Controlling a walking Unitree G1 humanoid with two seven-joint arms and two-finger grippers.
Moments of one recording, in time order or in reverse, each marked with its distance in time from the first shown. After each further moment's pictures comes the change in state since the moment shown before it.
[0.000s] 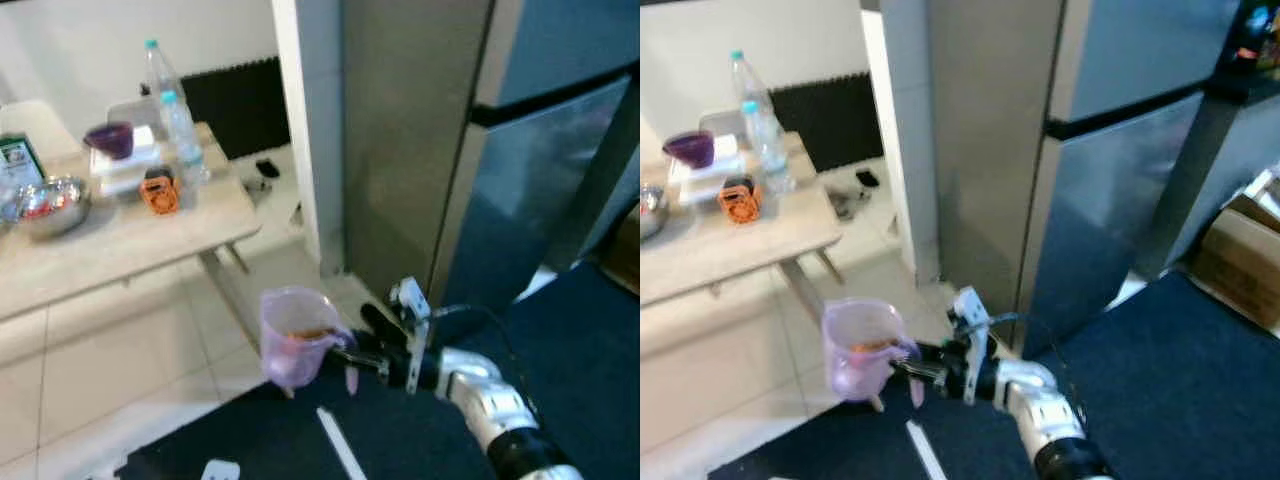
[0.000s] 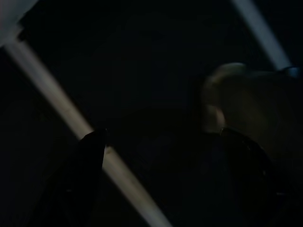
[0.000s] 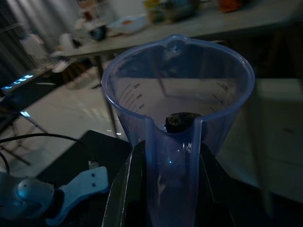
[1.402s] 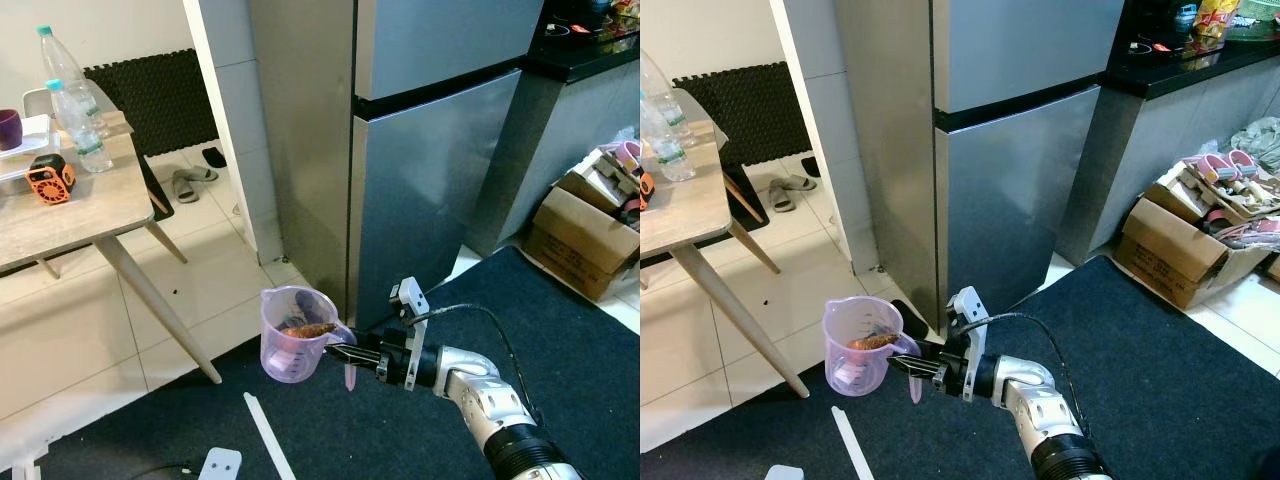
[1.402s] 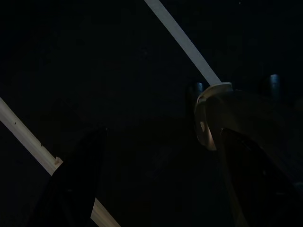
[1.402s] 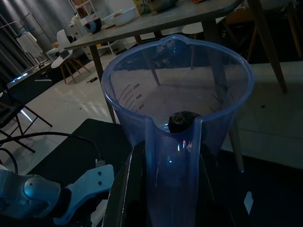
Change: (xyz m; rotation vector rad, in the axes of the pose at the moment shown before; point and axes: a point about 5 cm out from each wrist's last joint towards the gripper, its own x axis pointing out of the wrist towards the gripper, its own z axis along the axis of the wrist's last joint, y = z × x) left arm 0.000 0.000 0.006 -0.001 -0.034 -0.009; right arm 0.008 0.004 -0.001 0.004 -0.001 0.023
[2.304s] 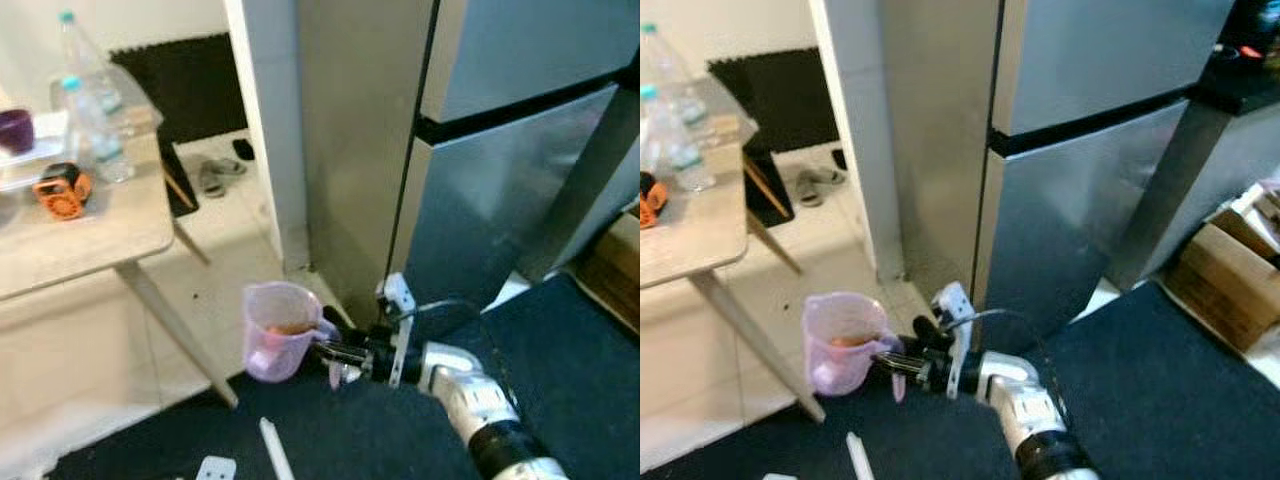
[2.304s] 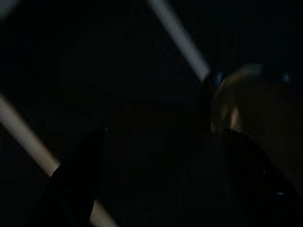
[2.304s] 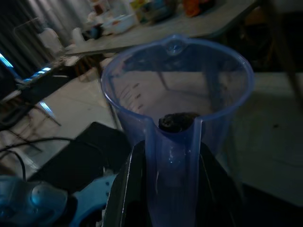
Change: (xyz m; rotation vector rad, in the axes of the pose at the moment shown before) left arm 0.001 0.000 0.003 0.001 0.001 -0.006; right arm 0.009 0.003 0.002 -0.006 0.001 0.026
